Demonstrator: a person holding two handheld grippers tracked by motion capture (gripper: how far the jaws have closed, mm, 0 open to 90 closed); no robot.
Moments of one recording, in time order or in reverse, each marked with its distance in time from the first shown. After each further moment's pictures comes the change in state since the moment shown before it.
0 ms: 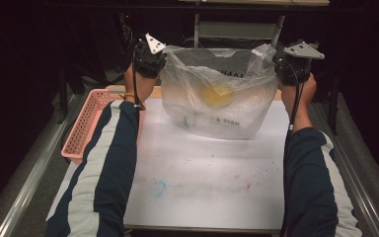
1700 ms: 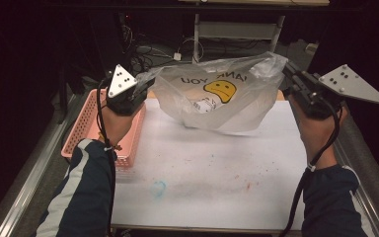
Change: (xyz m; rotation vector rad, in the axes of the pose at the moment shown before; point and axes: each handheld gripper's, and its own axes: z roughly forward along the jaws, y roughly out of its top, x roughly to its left) left arm -0.011 -0.043 -0.130 -0.192 -0.209 -0.046; right arm 0.030 0.025 -0.155 -0.344 0.206 -0.001
